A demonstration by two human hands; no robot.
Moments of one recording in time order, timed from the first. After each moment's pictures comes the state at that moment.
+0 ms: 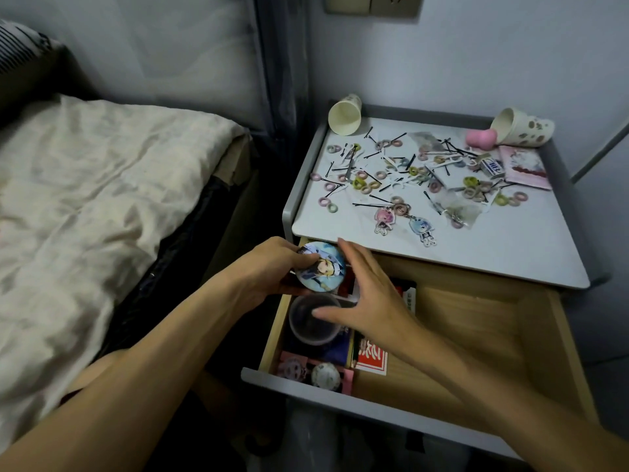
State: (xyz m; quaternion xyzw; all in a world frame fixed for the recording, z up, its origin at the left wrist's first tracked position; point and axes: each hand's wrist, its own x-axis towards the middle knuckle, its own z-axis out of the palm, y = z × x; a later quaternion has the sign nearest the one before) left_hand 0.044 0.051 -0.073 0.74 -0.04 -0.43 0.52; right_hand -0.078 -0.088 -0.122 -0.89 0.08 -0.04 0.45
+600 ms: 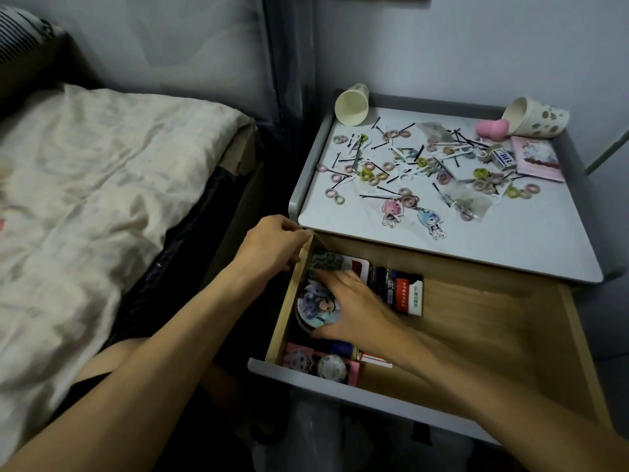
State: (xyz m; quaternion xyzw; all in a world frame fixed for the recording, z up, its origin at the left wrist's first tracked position) left_hand 0.053 0.056 -0.078 0.86 -0.09 -0.22 0.45; right_hand -0.065 -0.073 -0.163 -0.94 -0.01 0.01 0.33
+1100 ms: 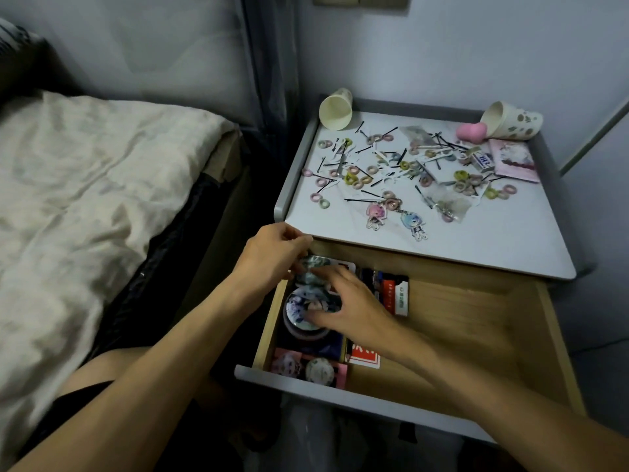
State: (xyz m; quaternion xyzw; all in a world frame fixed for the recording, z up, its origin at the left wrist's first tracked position) left_hand 0.033 0.046 -0.071 0.83 -0.13 -0.24 0.48; right_hand -0.072 -0.082 -0.151 -0.89 0.06 0.01 0.45
